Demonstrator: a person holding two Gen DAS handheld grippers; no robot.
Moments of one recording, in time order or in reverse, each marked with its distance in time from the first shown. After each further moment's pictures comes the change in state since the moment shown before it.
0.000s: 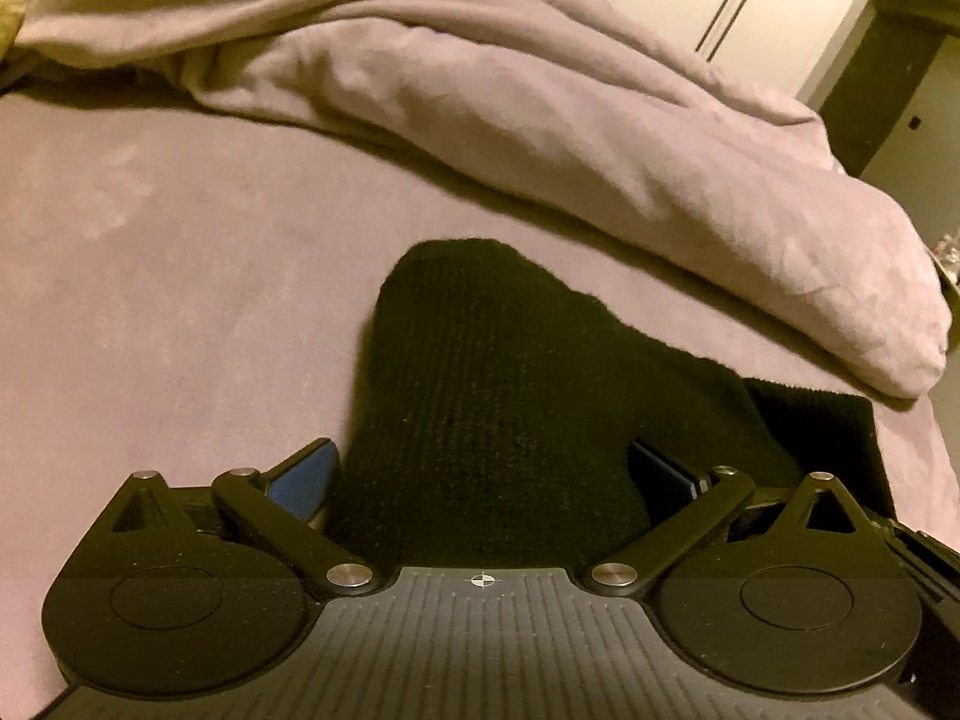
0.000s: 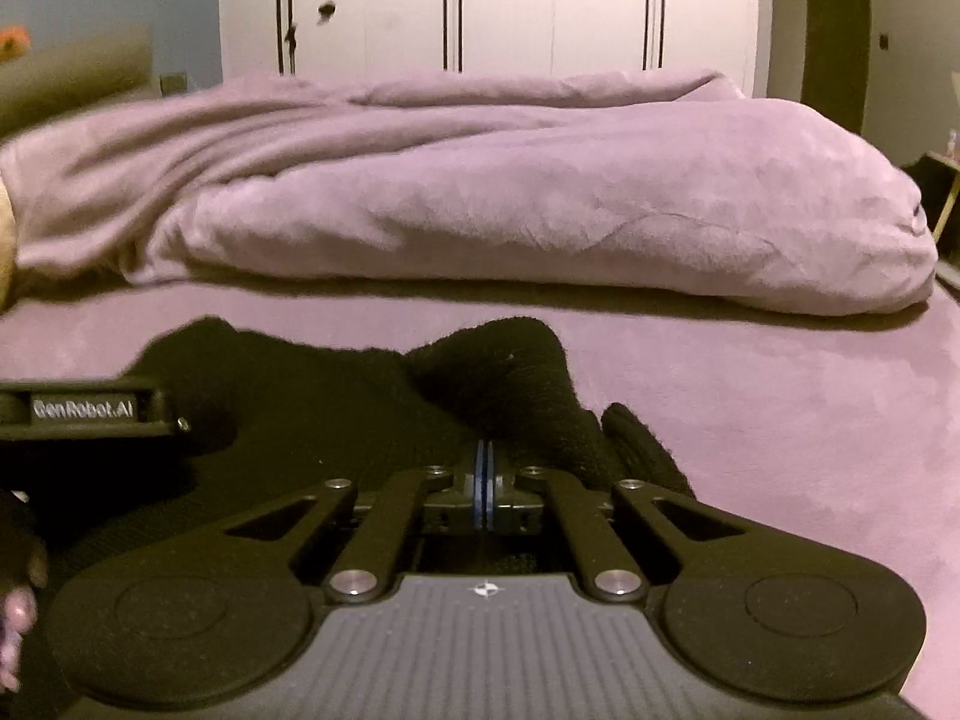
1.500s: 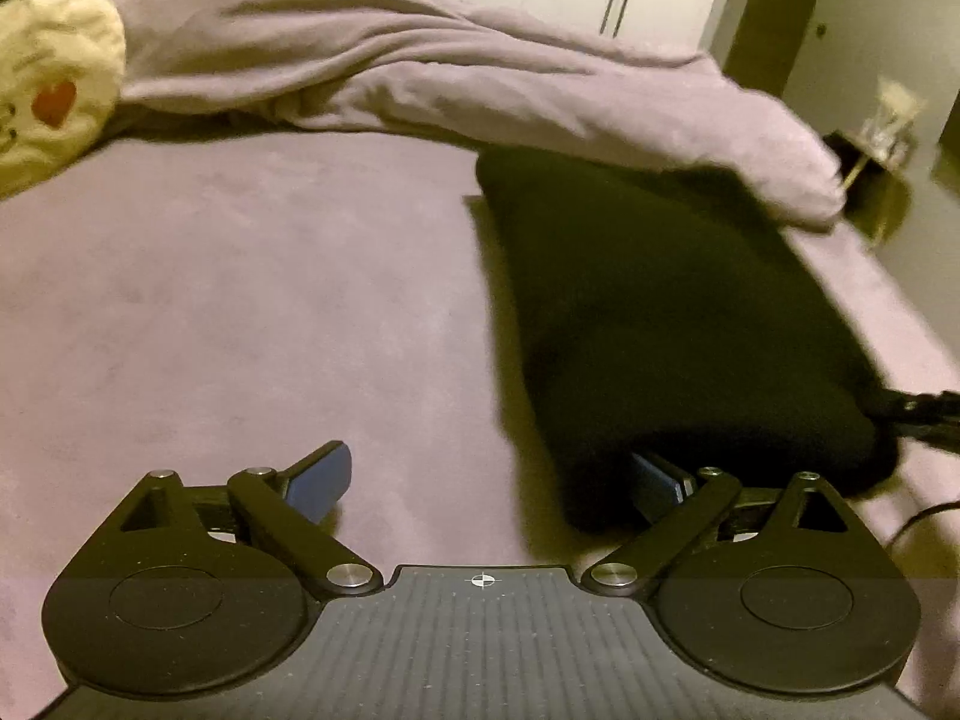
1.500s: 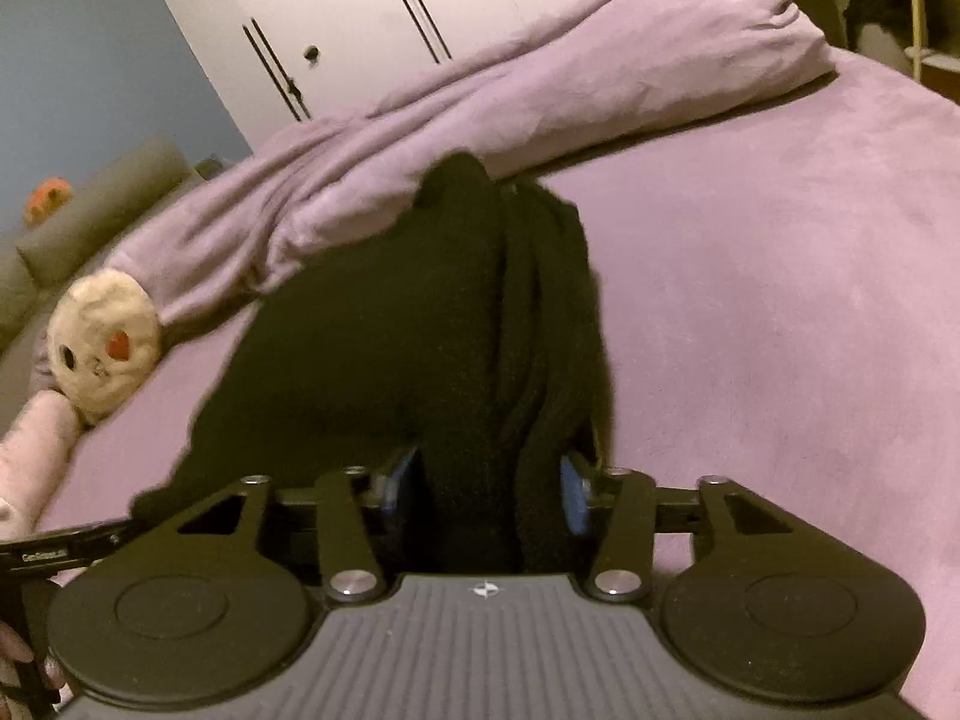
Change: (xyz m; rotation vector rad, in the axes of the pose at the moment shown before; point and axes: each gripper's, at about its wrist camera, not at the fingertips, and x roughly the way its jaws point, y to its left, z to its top) left arm -0.207 0.073 -0.109 0.226 0.000 -0.039; right arm -0.171 -0.077 -0.098 0.331 0.062 0.235
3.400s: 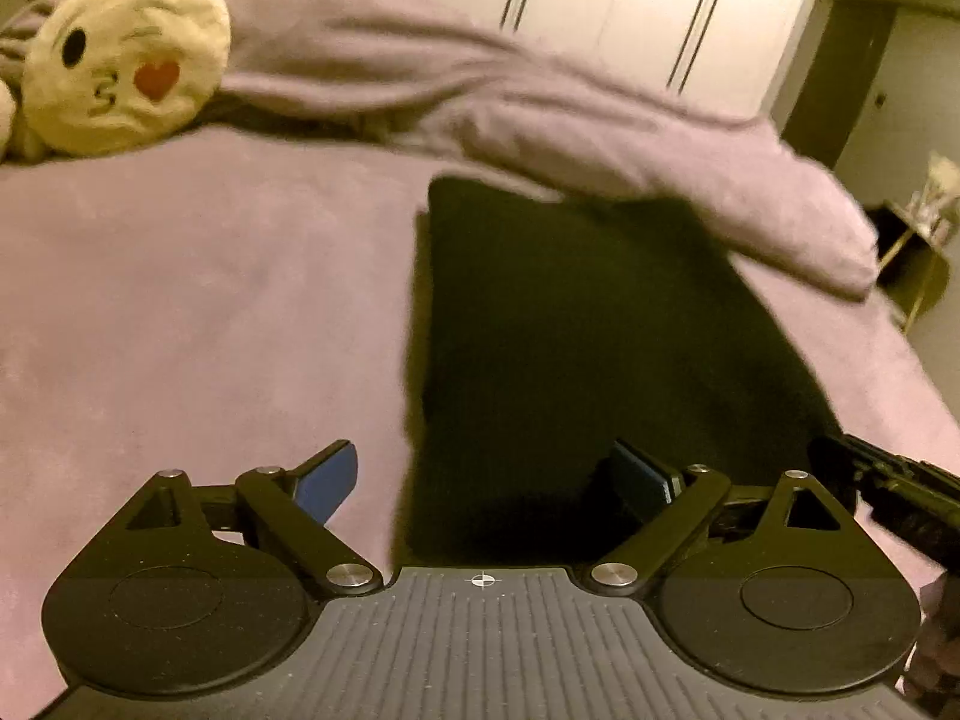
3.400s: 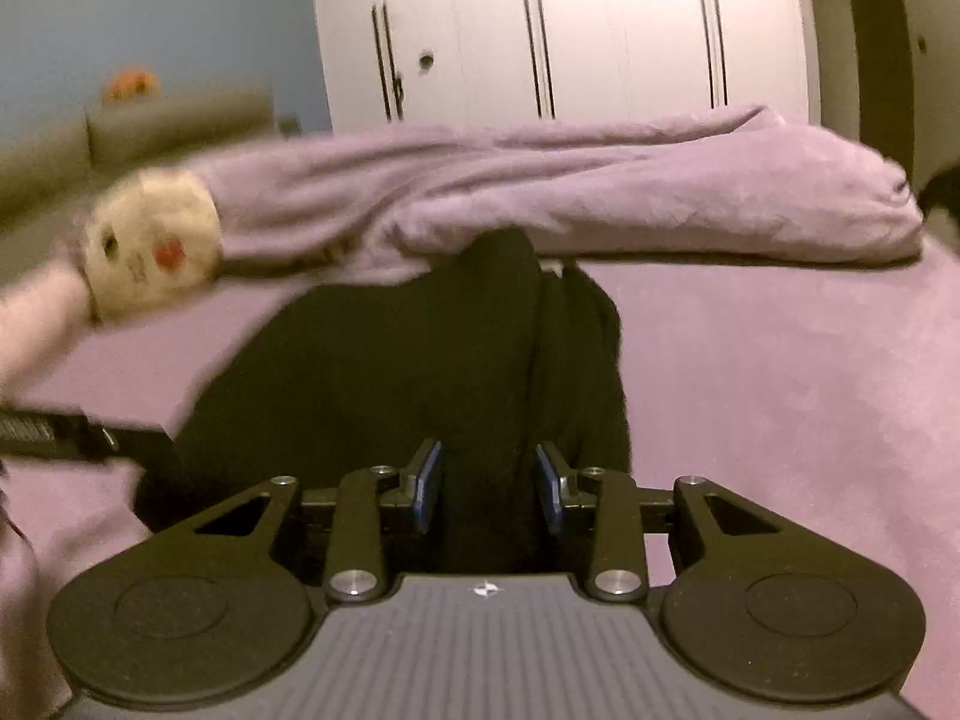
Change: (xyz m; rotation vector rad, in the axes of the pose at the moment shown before) left arm -0.036 -0.004 -0.029 -0.129 -0.045 0.120; right arm 0.019 0.130 -0.065 -0.431 -0.037 -0.146
